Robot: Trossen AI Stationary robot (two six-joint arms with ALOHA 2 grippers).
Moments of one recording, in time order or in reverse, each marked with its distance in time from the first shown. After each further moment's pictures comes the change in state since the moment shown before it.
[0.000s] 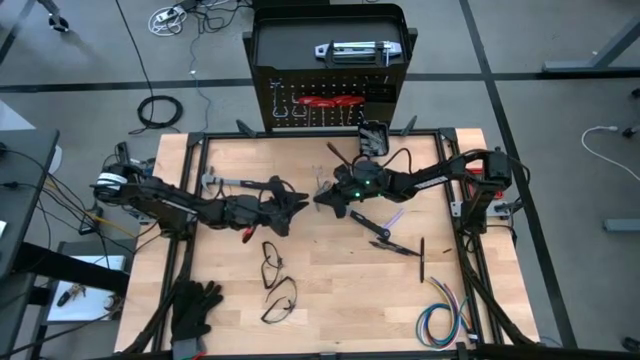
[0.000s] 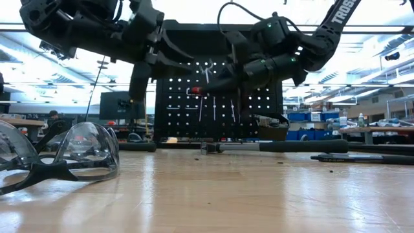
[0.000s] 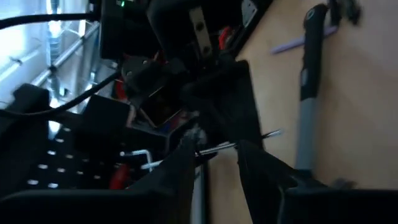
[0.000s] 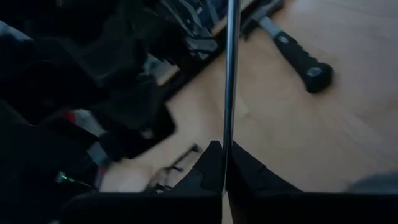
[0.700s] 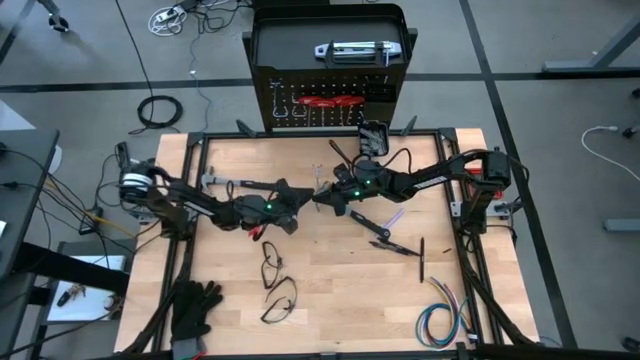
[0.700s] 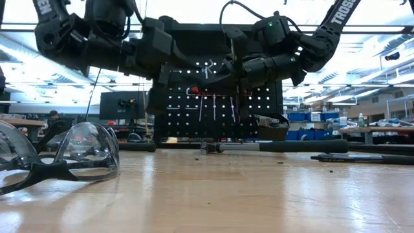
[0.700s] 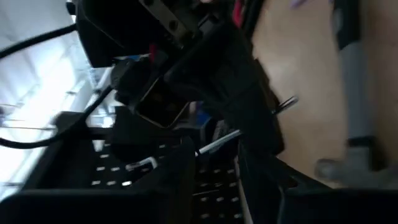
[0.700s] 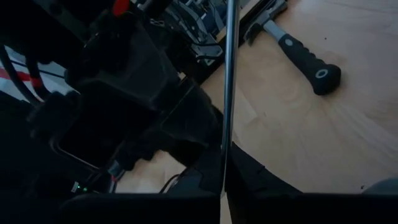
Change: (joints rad) left arm 0.040 0.222 0.000 0.335 -0.052 0.363; right arm -0.001 0.006 0.000 0.037 -0.012 0.065
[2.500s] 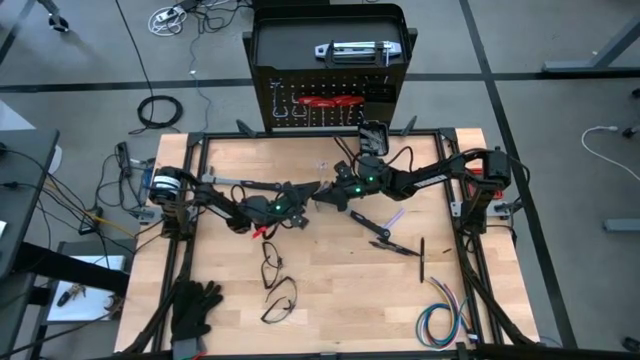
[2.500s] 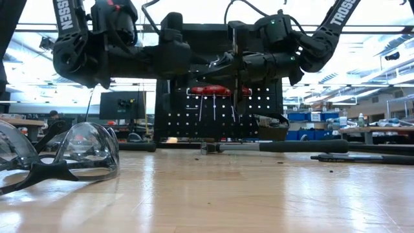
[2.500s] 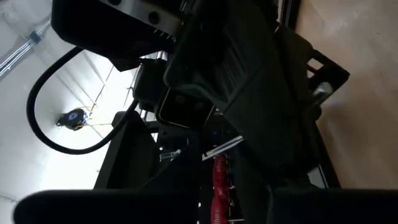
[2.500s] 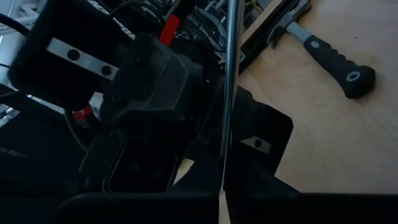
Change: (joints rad) left arm 0.004 0.217 0.088 0.357 -0.071 0.321; right arm -0.022 -0.002 0.000 0.083 -0.086 0.104
